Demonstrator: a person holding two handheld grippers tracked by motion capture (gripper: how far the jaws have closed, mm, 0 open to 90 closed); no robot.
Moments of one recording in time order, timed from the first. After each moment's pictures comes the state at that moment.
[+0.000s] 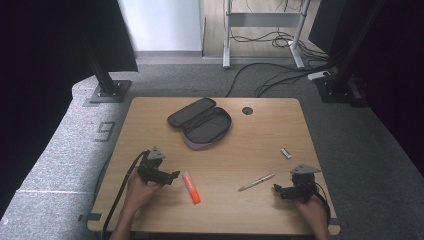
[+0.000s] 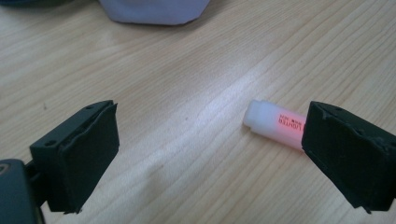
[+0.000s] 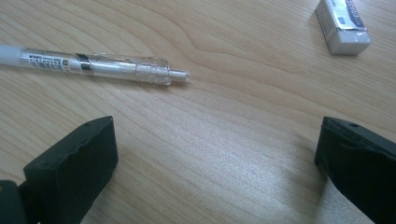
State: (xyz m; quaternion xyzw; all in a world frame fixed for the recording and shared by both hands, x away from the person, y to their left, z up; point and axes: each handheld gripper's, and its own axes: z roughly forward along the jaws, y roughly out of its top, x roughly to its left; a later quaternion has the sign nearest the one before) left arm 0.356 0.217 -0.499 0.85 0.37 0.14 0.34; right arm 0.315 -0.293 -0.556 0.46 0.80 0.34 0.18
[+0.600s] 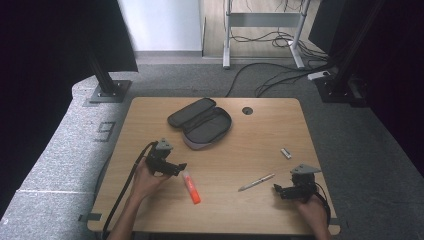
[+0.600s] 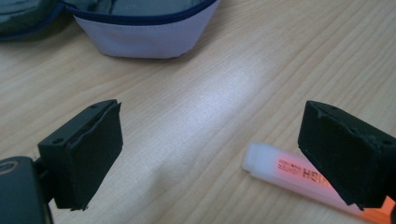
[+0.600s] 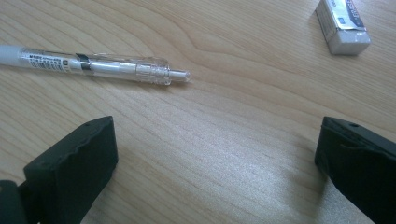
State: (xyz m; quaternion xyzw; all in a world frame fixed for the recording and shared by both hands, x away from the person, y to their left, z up) left arm 0.382 0.197 -0.488 0.86 0.36 0.13 0.34; right arm 0.316 -0.293 -0.556 0.46 0.80 0.34 0.18
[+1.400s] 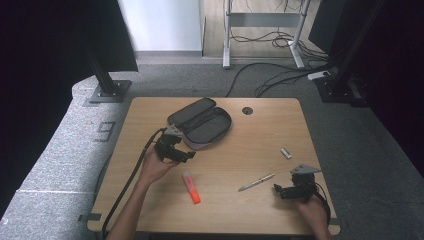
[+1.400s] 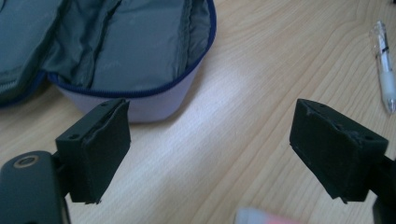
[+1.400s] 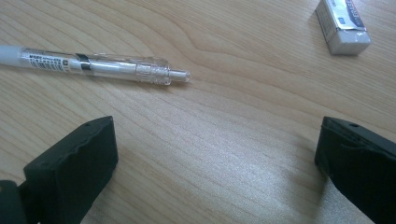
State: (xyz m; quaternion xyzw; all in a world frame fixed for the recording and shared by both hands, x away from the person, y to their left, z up) left arm 0.419 0.169 -0.463 0.87 0.33 0.10 0.36; right arm 0.316 -0.293 -0.556 0.46 0.80 0.34 0.18
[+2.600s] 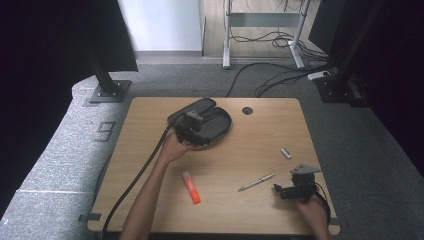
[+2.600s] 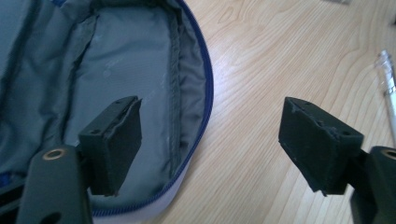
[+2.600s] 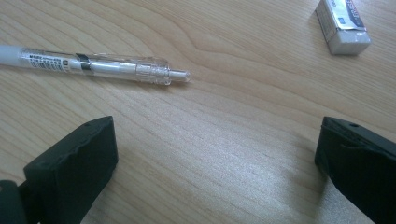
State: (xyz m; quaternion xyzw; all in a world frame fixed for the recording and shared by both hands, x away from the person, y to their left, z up) left arm 0.486 0.114 -0.463 0.89 0.30 0.05 0.35; right arm 0.316 -0.293 -0.556 0.45 0.80 0.34 0.19
